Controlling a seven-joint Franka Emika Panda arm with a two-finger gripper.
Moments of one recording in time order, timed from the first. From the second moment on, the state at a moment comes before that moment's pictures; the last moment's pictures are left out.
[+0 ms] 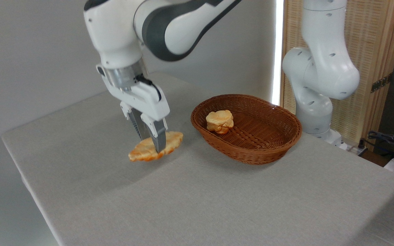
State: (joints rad) arm -0.21 0.00 0.00 -1.90 -0.08 1.83 0.52
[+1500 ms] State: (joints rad) arm -0.18 -0.44 0.05 -2.35 -0.04 1.62 0.81
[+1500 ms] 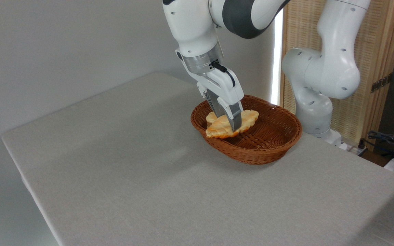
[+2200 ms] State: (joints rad) arm -0.18 -0.44 0.07 -2.35 -0.04 1.62 0.81
